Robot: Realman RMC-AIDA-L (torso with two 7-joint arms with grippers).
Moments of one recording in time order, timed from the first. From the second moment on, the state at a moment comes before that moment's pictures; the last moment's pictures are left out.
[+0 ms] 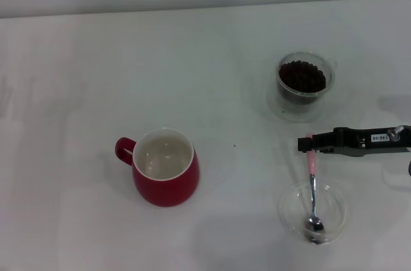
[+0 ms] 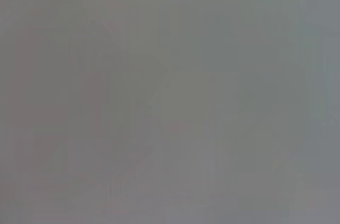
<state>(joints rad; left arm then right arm) -0.46 -2.08 2.82 0.06 -1.56 1.28 -0.21 0.51 1.80 -1.49 -0.17 -1.29 -1.30 2.01</state>
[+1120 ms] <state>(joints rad) -0.45 -2.08 2.82 0.06 -1.58 1.28 -0.21 0.51 1.75 -1.40 -0.17 -1.28 -1.40 2.01</state>
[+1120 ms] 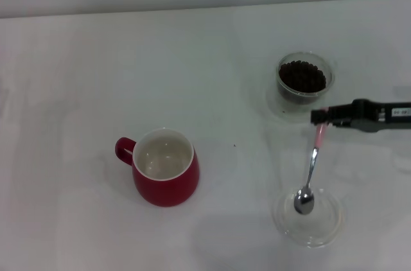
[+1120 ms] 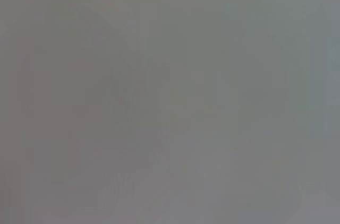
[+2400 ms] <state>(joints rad) -0.46 -2.08 2.82 0.07 -1.58 1.28 -0.21 0.51 1.88 -0.95 -0.45 -1.29 -1.22 1.42</state>
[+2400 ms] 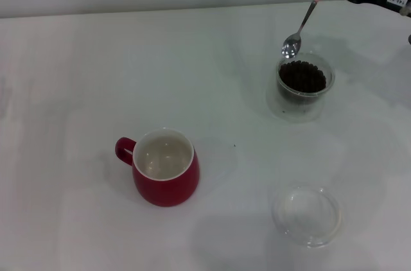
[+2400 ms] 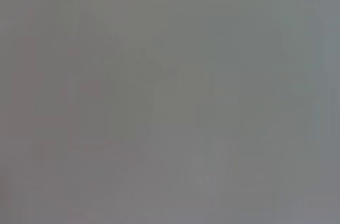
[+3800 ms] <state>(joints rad) -0.47 -2.08 2.82 0.07 -1.57 1.28 -0.21 0.43 1.92 -0.94 -0.44 -1.32 -1.16 1.45</state>
